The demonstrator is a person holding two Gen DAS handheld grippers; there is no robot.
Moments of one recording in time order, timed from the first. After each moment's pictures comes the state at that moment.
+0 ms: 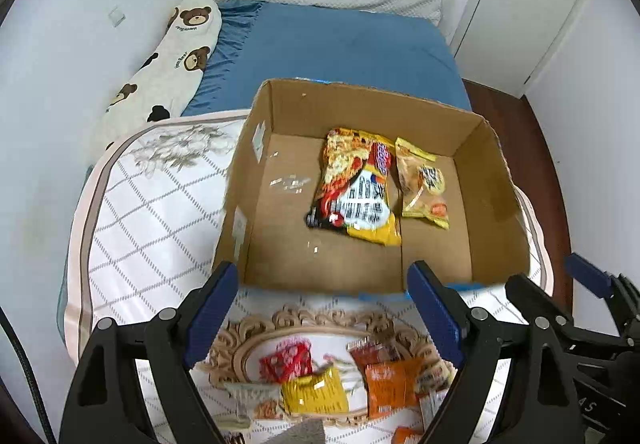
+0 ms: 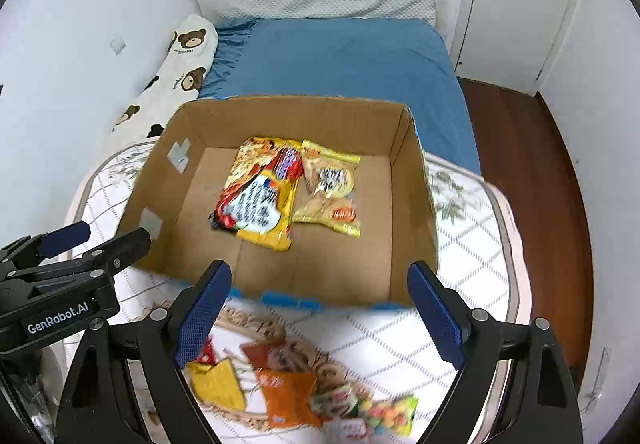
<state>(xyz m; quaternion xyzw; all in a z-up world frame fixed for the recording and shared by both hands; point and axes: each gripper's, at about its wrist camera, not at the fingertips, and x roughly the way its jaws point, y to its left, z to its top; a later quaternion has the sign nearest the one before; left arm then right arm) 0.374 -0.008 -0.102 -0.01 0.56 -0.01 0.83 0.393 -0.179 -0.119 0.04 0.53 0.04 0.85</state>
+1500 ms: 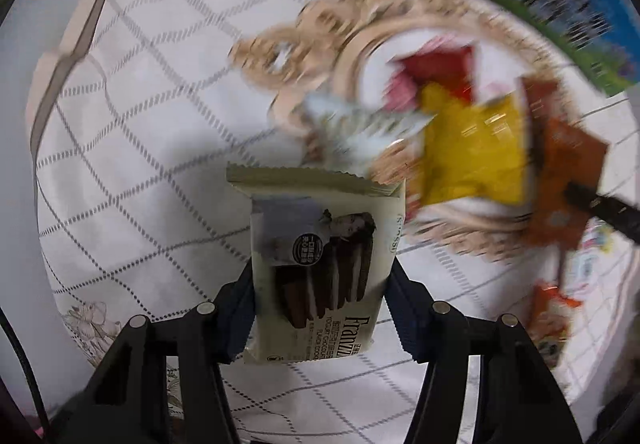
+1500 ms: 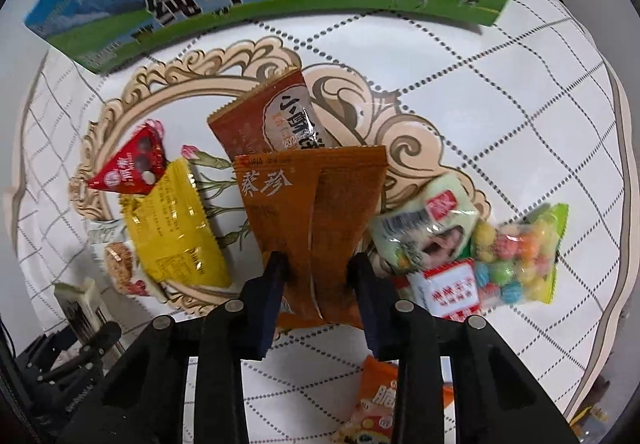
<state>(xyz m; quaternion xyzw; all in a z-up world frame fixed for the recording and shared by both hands) 0.175 0.069 -0.276 -0.03 0.69 0.06 0.72 0.283 -0.139 -0.328 0.08 0.67 0.03 0.73</state>
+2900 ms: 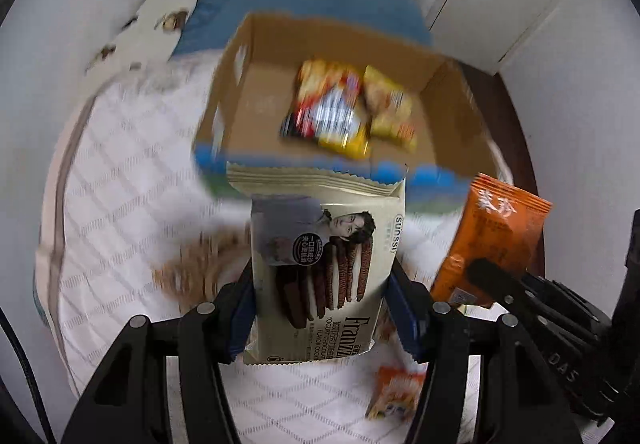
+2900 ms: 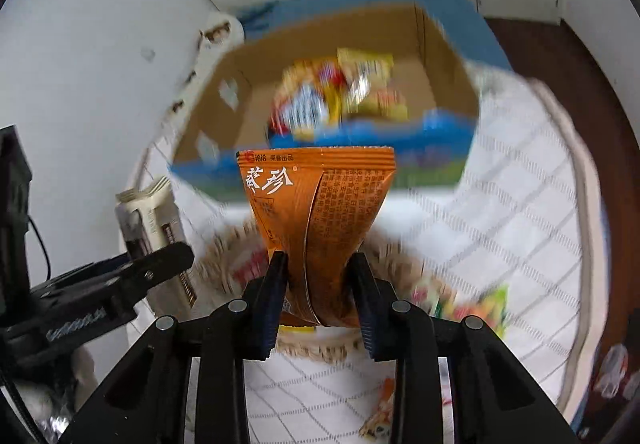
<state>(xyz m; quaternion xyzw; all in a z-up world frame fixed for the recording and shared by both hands) 0.317 -0.014 -0.101 -0.04 0.59 -0.06 0.80 0.316 -0.191 -0.140 0.16 0.54 0.10 0.82</state>
